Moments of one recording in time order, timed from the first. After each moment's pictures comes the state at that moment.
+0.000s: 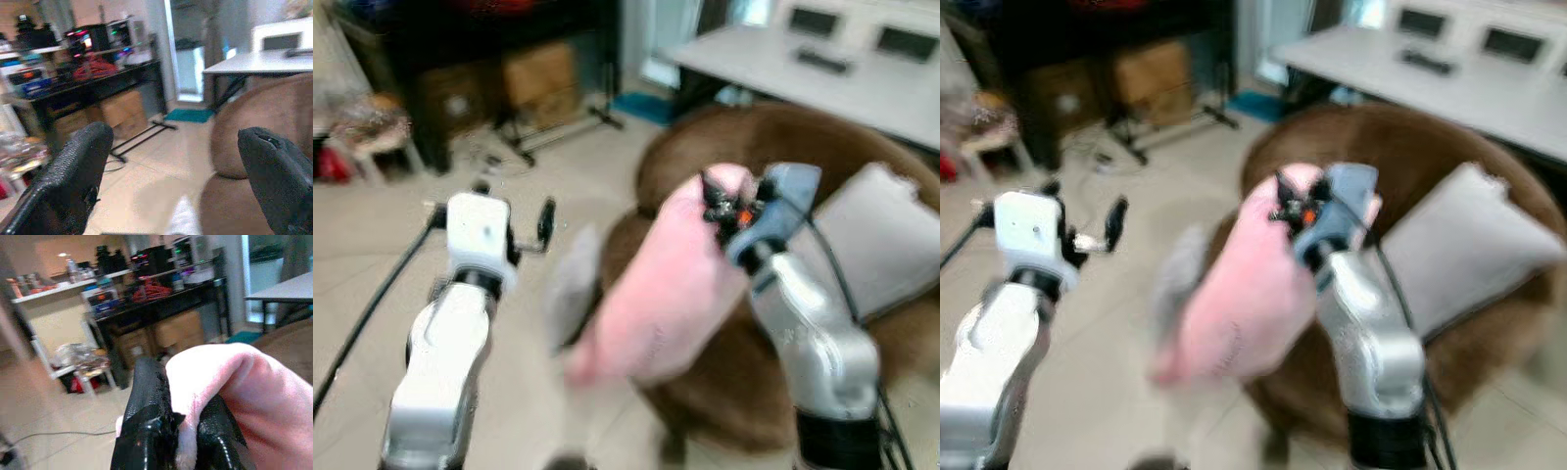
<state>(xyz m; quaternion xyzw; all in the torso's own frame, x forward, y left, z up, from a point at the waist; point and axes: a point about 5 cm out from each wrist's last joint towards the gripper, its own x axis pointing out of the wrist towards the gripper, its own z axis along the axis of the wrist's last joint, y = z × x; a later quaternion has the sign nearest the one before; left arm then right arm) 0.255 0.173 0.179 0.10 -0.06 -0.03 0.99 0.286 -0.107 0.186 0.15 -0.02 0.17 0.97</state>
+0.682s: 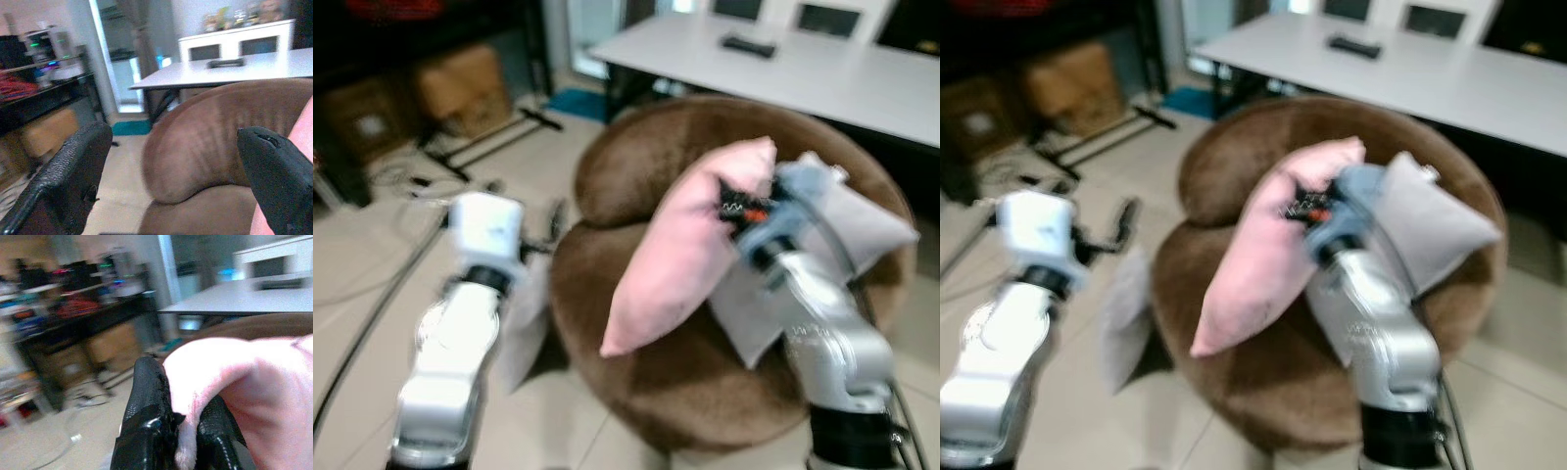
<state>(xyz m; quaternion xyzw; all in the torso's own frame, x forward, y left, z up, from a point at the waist) 0.257 0.156 0.180 0.10 -0.06 -0.07 0.99 0.290 -0.134 0.181 0.14 -0.01 0.13 0.98</state>
